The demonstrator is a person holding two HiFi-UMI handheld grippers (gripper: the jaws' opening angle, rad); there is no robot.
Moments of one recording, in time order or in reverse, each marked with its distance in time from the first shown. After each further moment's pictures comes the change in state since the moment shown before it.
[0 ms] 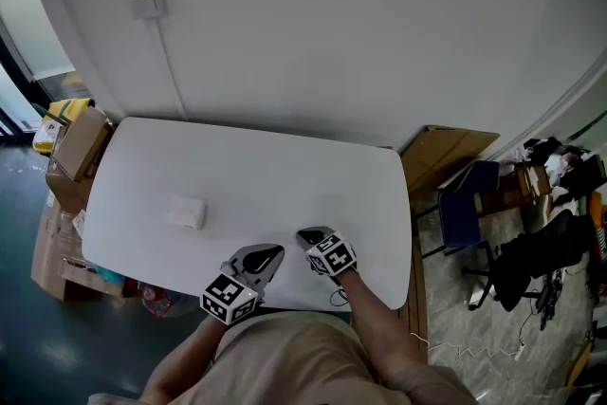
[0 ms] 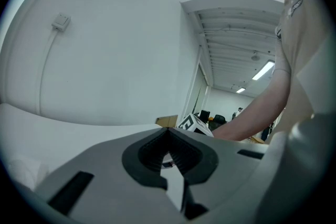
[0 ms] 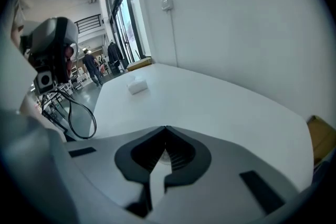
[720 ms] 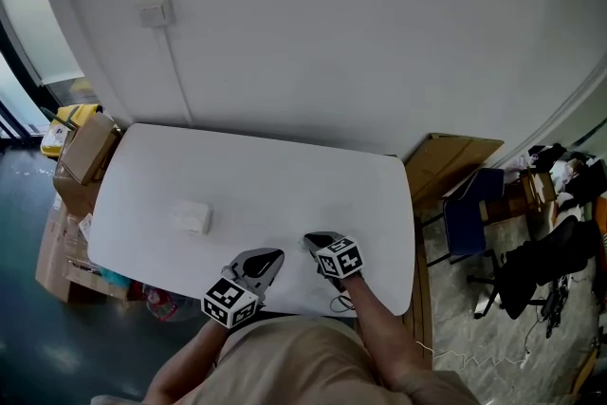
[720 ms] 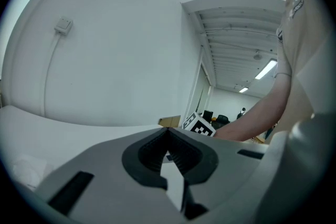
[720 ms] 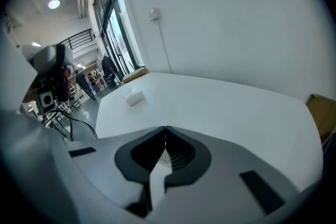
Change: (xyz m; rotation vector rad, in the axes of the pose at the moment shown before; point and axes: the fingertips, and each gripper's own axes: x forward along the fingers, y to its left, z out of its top) left arm -0.007 0.003 0.002 0.004 -0.004 0.033; right arm -0.013 -0.009 0.008 0.153 -0.080 0.011
